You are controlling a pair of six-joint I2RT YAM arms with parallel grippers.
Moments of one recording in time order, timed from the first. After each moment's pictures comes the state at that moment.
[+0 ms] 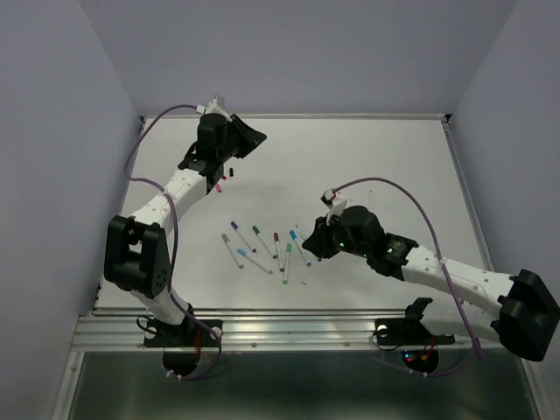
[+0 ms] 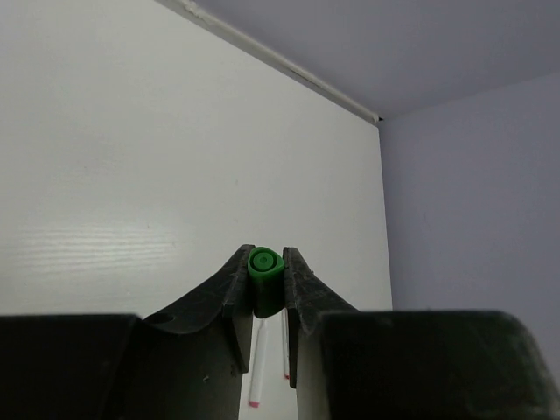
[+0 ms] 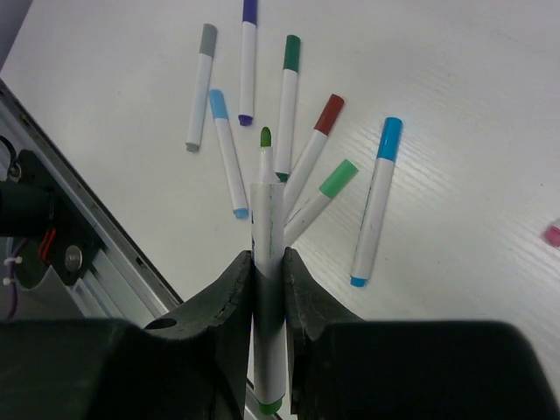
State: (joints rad) left arm -0.35 1.62 1.24 0.07 0.20 -0.89; right arm 0.85 1.14 0.65 0.00 -0.07 0.47
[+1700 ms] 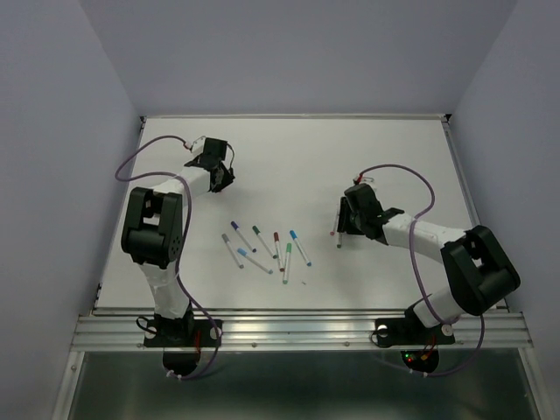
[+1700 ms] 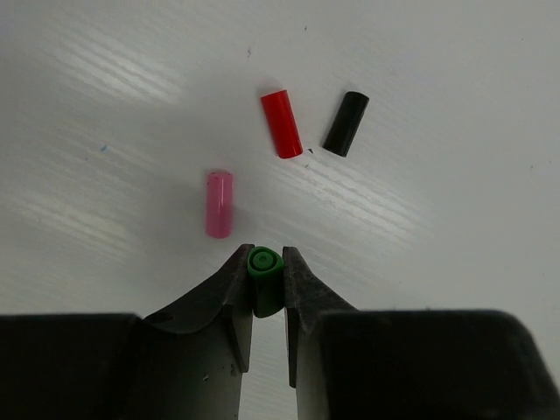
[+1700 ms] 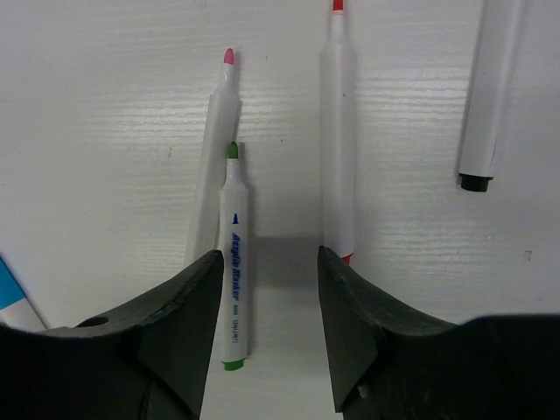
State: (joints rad) left arm -0.23 1.85 1.21 -0.27 -0.25 -0.73; right arm 0.51 1.49 0.74 -0.15 0.25 0.53
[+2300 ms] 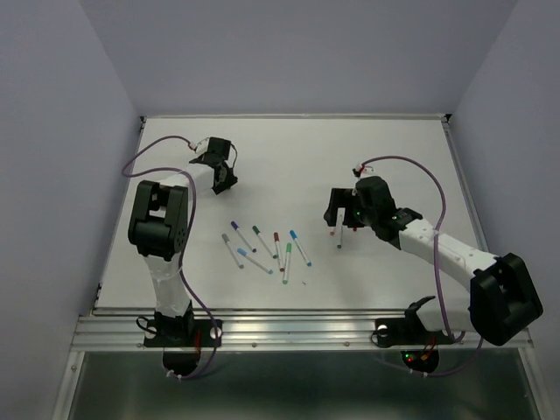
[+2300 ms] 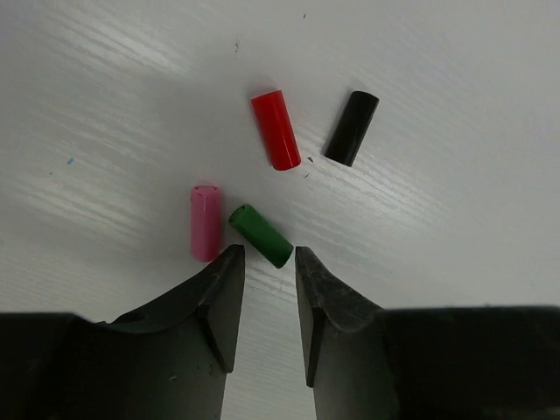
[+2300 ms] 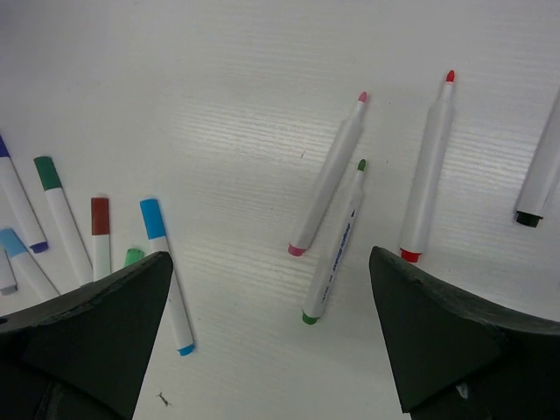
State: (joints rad) left arm -0.23 1.94 1.28 -0.30 -0.23 -0.73; right arm 0.51 1.29 0.77 -0.17 0.07 0.46
